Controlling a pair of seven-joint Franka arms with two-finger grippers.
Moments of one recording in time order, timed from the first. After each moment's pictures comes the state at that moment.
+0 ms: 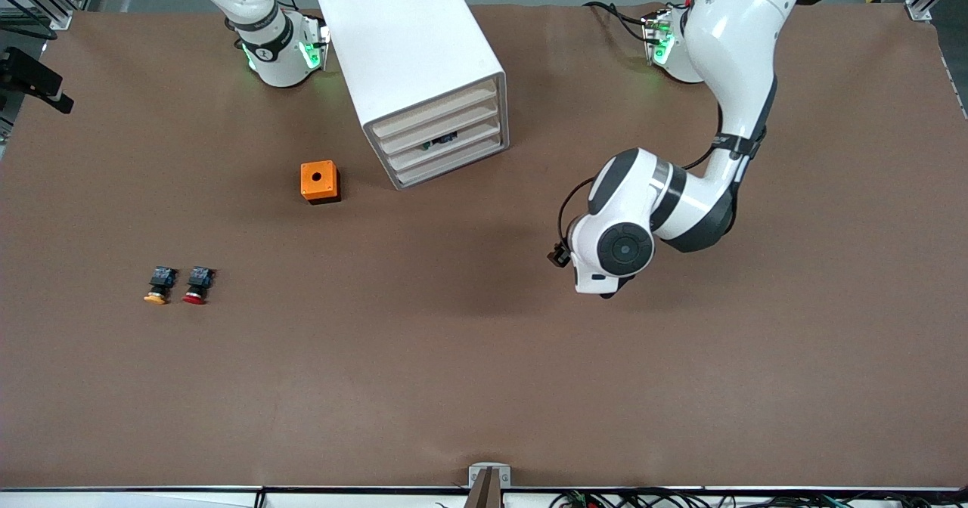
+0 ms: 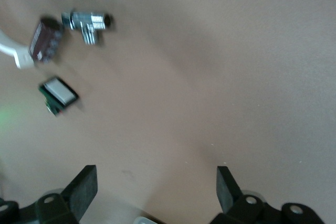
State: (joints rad) left arm -0.43 0.71 -0.12 -1.35 -0.17 1.70 -1.35; right arm -0.07 -0.20 -0.08 -1.70 -0.01 1.47 -0.07
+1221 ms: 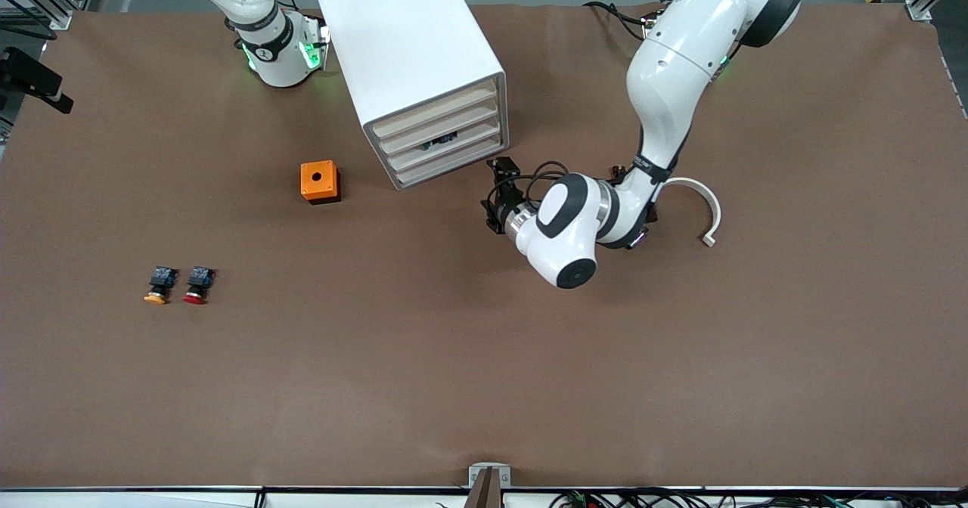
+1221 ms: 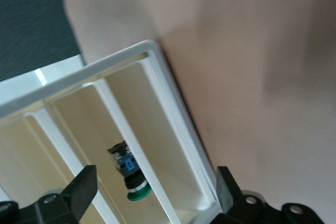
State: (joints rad) left arm -0.54 0.91 -0.13 -1.32 -0.82 1.62 -1.99; right arm -0.07 -0.20 -0.08 -1.70 -0.01 1.47 -0.07
